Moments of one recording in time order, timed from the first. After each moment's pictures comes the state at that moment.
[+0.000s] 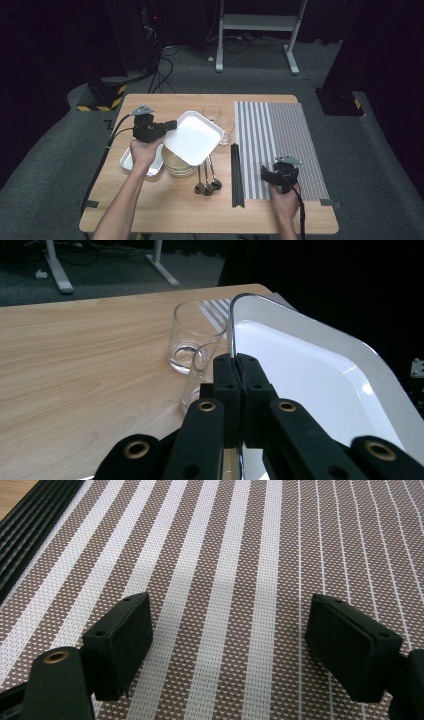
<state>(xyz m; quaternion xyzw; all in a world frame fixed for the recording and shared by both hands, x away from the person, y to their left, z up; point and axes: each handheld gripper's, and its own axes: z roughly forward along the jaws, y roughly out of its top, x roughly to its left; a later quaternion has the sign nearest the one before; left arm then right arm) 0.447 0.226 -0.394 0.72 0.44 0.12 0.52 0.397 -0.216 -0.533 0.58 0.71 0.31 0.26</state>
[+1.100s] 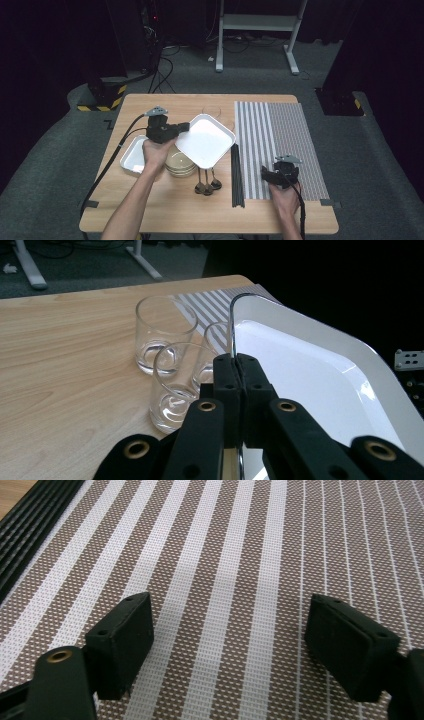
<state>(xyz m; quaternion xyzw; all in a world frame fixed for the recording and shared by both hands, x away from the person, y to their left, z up) 0.453 0.194 -0.401 0.73 0.42 0.10 0.52 0.399 -0.219 -0.531 0.57 0.72 0.30 0.25</state>
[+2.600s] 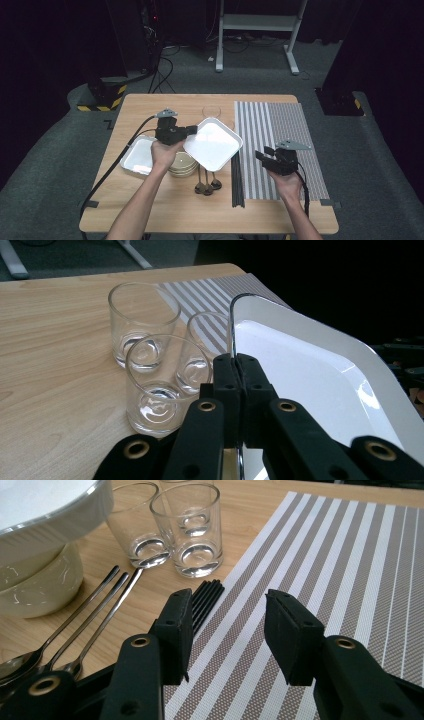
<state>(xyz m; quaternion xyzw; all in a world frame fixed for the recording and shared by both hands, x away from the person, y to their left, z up) 0.459 0.173 -0.413 0.74 0.42 0.08 0.52 0.403 -0.208 -0.460 0.45 0.75 0.45 0.19</state>
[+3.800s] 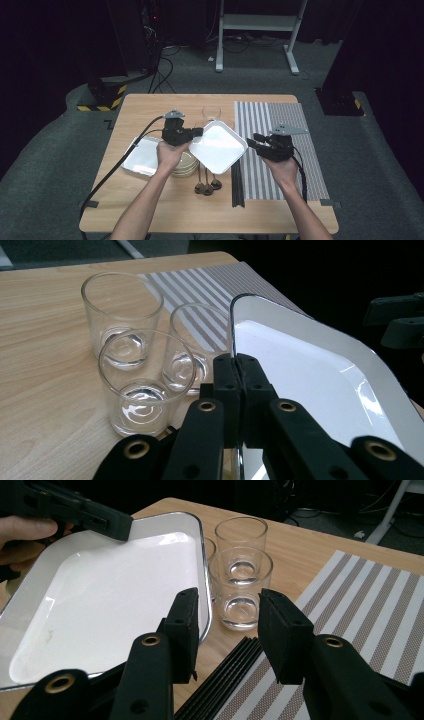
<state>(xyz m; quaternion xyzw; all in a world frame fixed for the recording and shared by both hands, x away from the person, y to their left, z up) 0.462 0.156 -0.417 0.76 0.41 0.08 0.51 0.421 -0.188 -0.412 0.37 0.77 0.50 0.16</state>
